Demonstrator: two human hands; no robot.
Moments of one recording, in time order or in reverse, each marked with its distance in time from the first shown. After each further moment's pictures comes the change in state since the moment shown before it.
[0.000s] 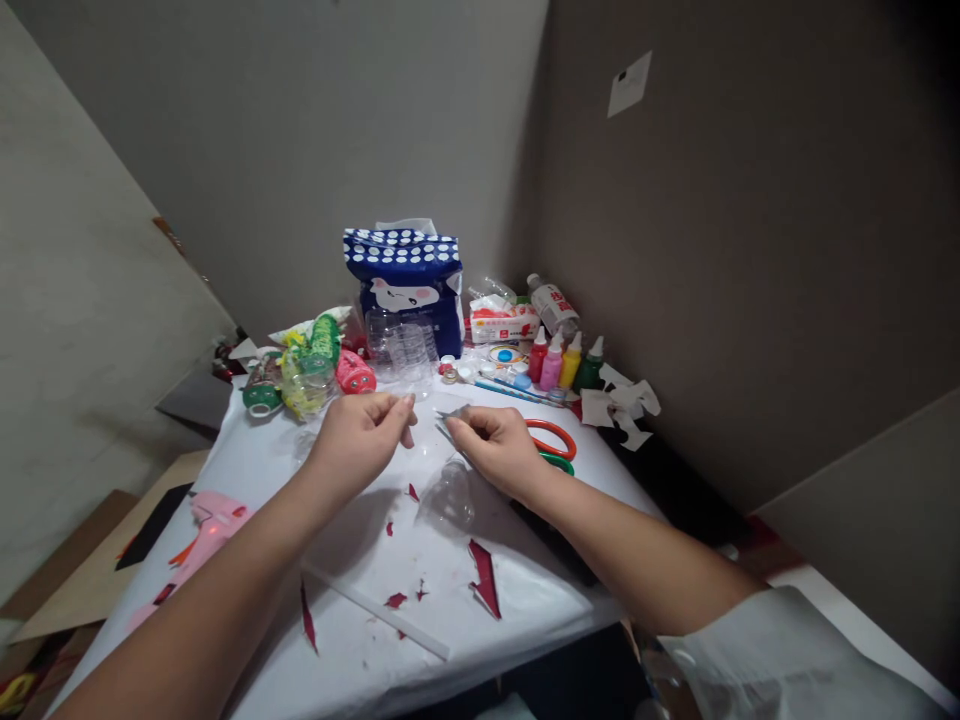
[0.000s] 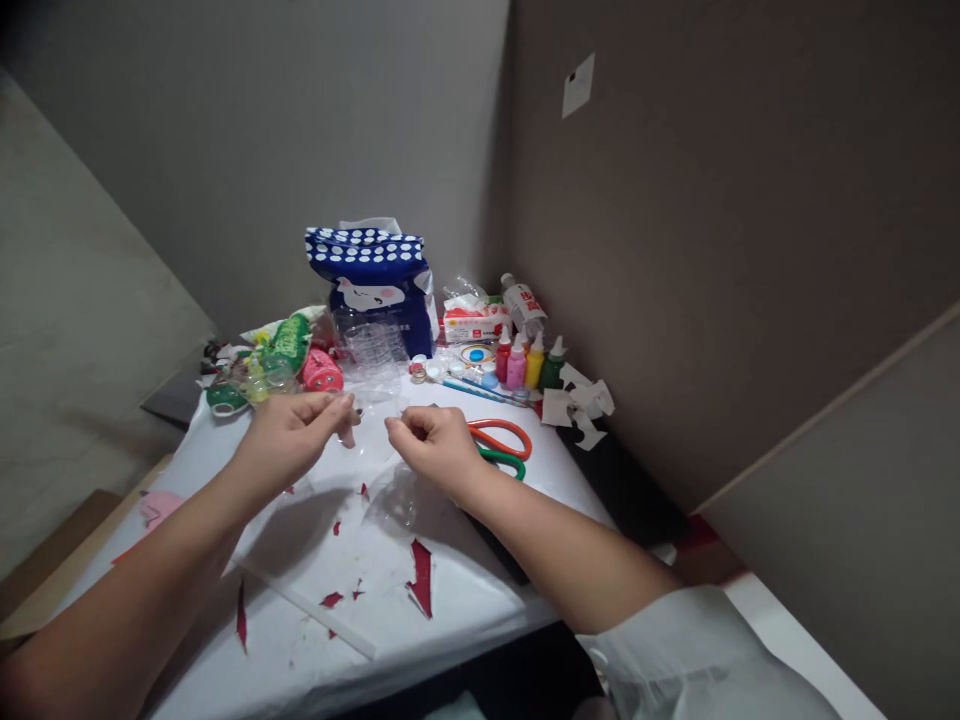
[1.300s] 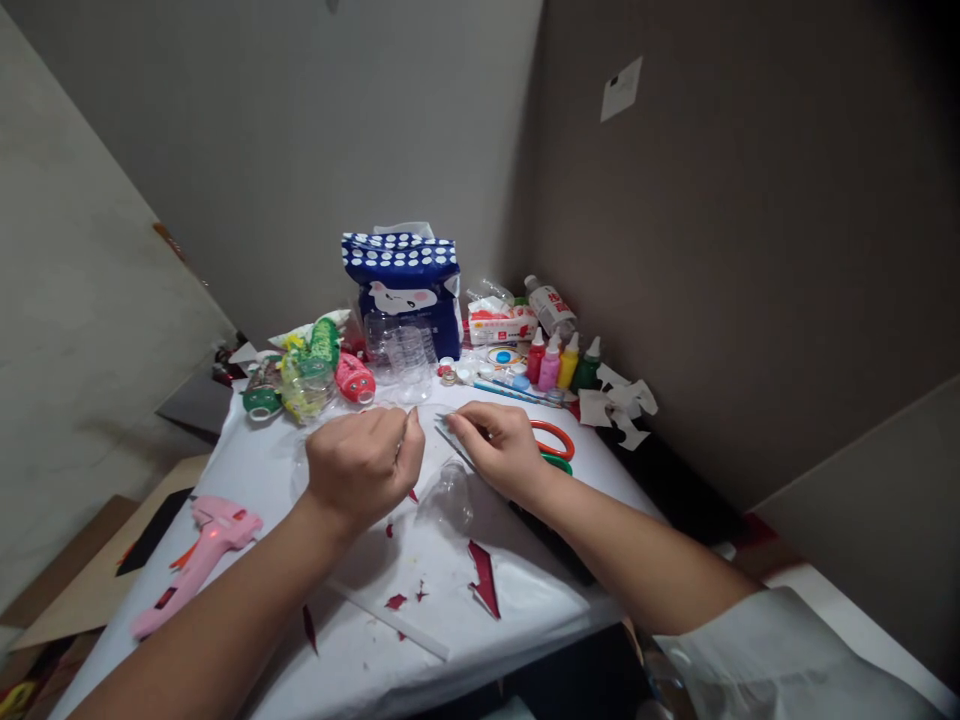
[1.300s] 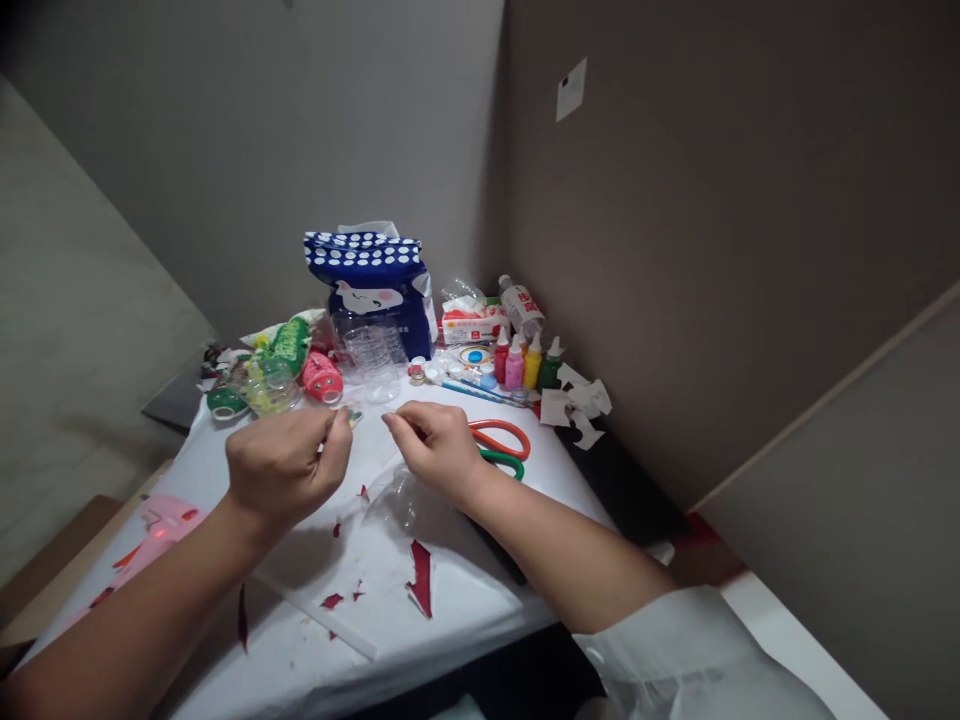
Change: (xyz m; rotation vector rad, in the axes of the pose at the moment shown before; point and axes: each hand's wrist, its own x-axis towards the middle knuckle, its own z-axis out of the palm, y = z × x) left_hand -0.020 0.001 0.011 0.740 0.540 0.733; right_hand -0.001 -0.003 -0.003 -0.083 0.061 -0.132
